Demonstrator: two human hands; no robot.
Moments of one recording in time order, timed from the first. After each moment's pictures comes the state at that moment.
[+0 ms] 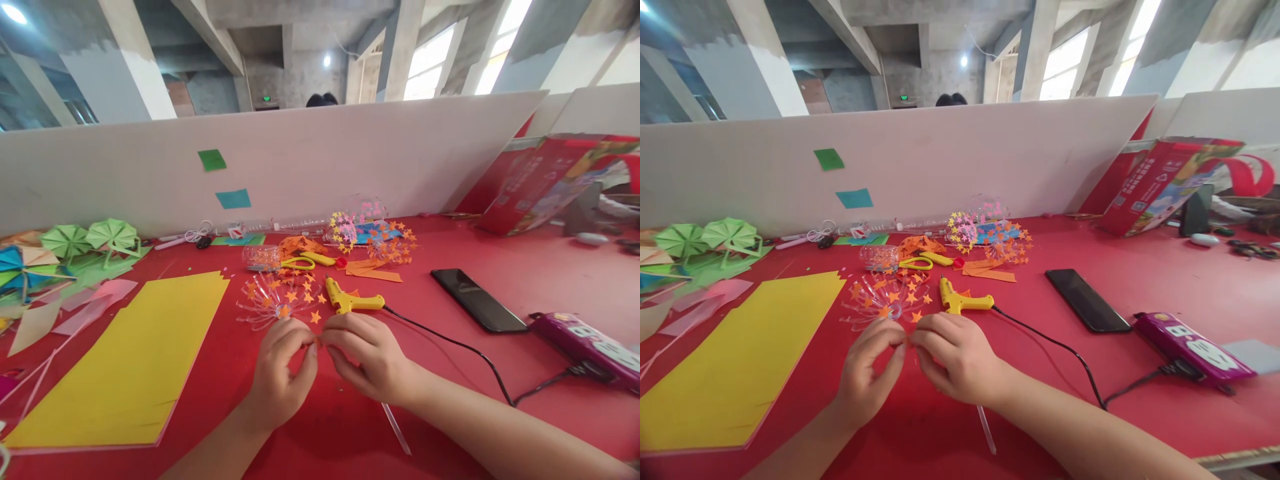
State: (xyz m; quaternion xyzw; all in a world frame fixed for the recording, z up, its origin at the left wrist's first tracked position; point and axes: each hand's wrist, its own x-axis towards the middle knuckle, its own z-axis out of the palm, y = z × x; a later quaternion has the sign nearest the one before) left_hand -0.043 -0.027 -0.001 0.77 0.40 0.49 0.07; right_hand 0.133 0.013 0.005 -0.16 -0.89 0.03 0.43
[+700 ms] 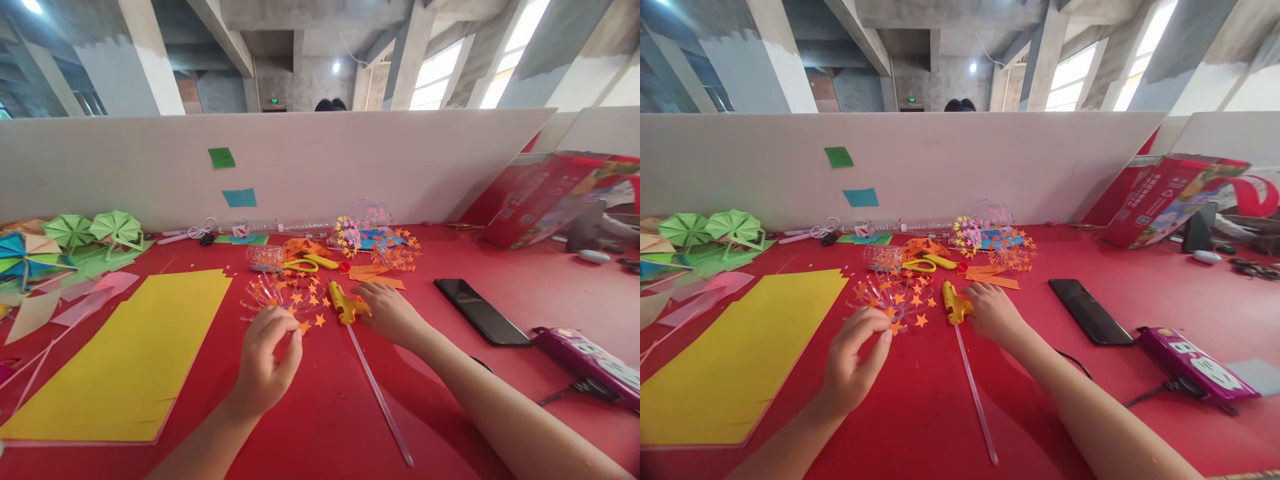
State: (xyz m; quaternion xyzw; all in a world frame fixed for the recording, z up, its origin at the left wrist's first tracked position) left_hand -0.062 -0.019 0.005 0.74 0.41 0.53 0.00; right_hand 0.166 0.081 -0.003 -0.45 -0.87 0.02 0.18
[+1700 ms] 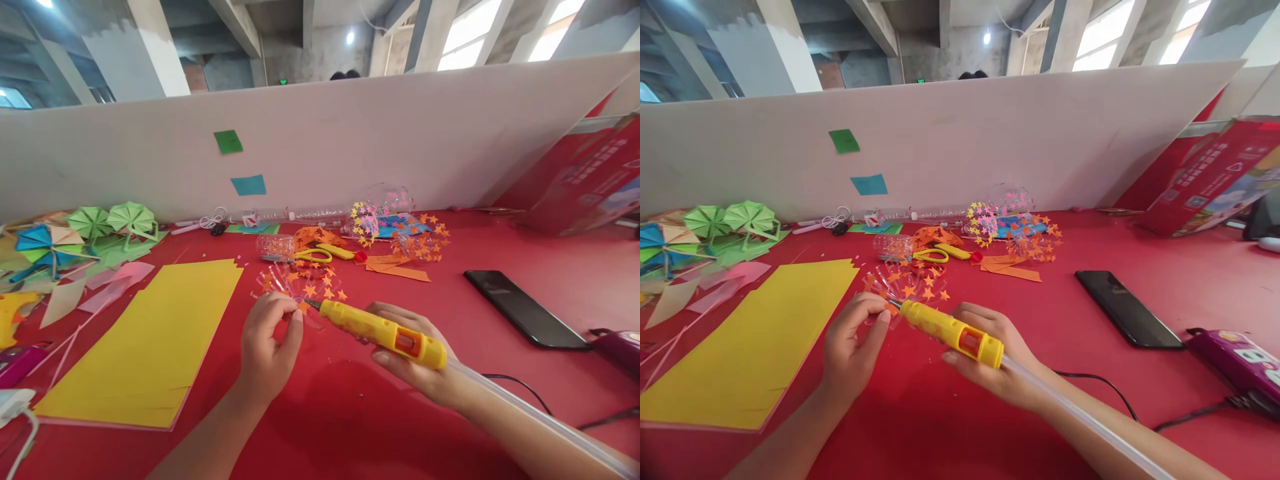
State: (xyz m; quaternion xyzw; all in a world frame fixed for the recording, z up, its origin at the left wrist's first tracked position) left_hand -0.069 -0.013 0.005 0.69 0.47 0.55 0.01; right_hand 0.148 0.021 0.022 -0.22 -0.85 0.29 0.38
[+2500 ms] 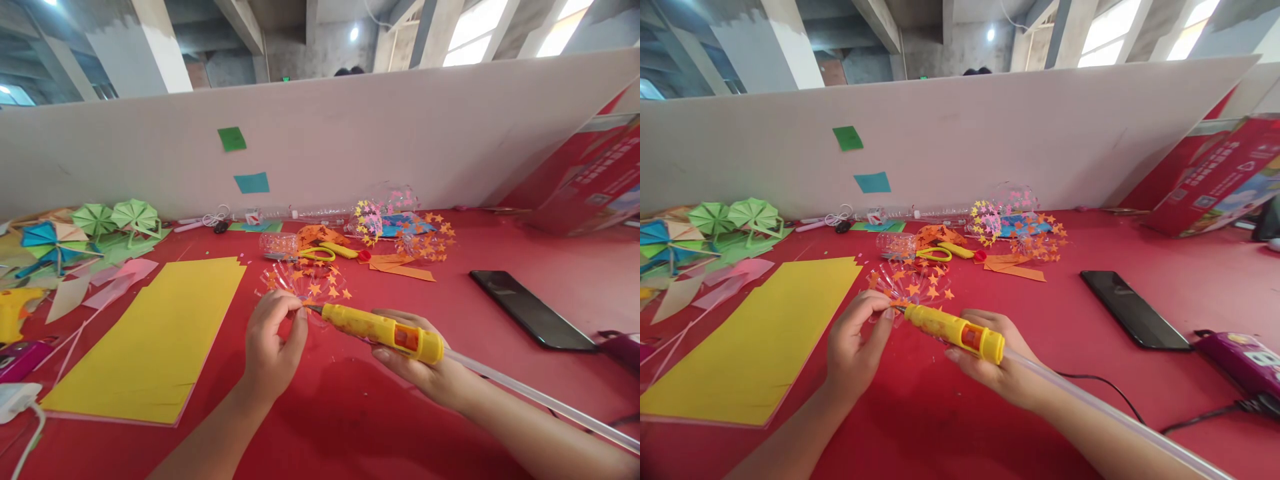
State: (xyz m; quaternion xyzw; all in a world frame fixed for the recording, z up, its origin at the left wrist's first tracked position) left_hand -0.068 -0.013 0.007 0.69 0.48 0.55 0.01; right_hand 0.148 0.018 0.012 -0.29 -0.84 0.28 0.36
